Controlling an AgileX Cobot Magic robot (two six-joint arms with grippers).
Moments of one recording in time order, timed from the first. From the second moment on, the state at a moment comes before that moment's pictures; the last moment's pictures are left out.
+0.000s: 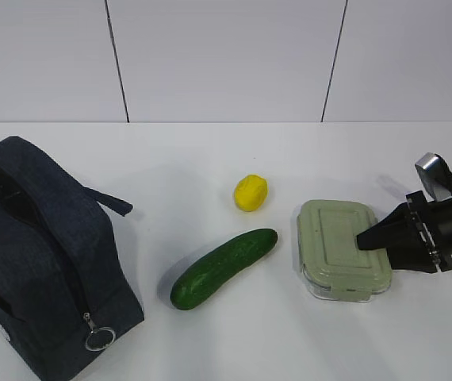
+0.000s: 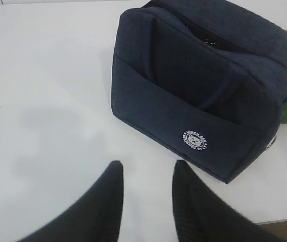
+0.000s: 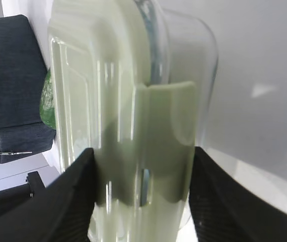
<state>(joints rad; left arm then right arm) -0.15 0.01 -0.53 0.00 1.12 -0.08 -0.29 2.15 -1.07 1.14 1.17 -1.10</state>
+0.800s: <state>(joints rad) -0.15 0.01 -0.53 0.00 1.12 -0.08 -0.29 2.15 -1.07 1.14 1.17 -1.07</state>
